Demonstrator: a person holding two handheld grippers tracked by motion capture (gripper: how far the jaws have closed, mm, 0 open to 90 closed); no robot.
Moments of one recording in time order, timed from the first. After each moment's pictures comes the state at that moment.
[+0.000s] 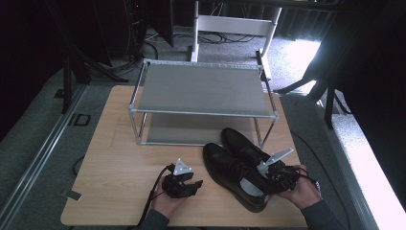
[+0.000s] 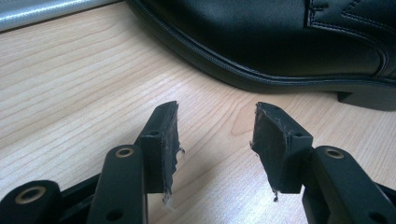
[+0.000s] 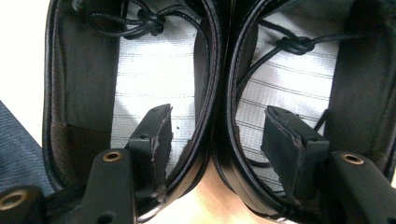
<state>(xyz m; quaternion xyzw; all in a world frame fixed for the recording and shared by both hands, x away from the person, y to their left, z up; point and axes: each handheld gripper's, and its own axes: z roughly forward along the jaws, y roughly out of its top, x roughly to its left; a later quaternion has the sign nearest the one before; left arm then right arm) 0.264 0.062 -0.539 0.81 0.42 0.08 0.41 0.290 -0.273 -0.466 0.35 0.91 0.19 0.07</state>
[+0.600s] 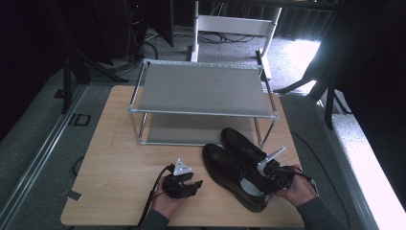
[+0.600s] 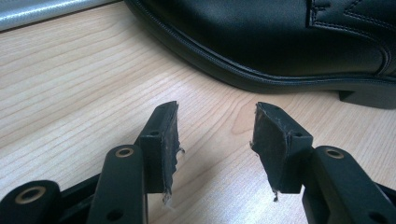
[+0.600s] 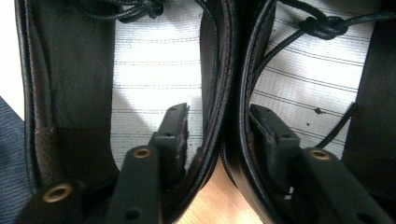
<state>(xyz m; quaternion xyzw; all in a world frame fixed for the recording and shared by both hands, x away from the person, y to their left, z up) 0.263 0.062 -0.539 0.81 0.42 0.08 0.41 0.298 -0.265 -0.476 0.36 0.92 0.14 0.03</state>
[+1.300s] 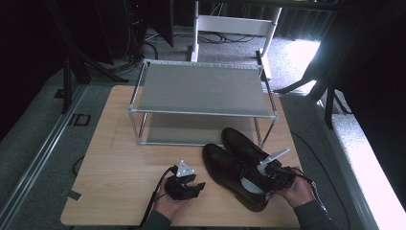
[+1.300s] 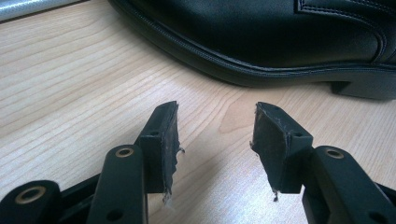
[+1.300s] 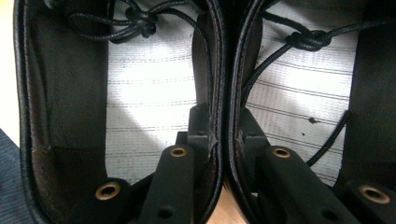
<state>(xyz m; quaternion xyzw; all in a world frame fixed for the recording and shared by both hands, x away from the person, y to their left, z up) 0.261 0.055 -0.541 0.81 0.41 0.07 0.41 0.294 -0.268 -0.478 0.38 0.90 0.18 0.06</state>
